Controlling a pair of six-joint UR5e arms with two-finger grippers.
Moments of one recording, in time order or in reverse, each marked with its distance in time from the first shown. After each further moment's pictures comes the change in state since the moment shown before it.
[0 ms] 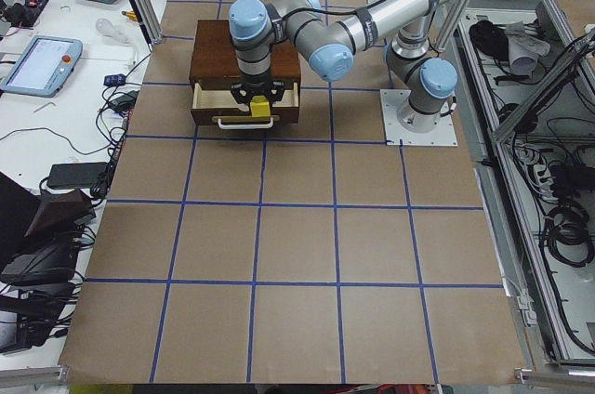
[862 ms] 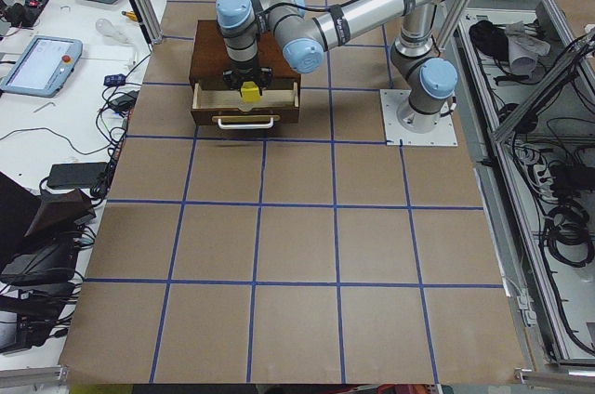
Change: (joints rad) left arm -0.097 -0.087 -0.005 0.062 -0.021 -0.089; right arm 0.001 0.001 0.000 0.000 -0.001 0.000
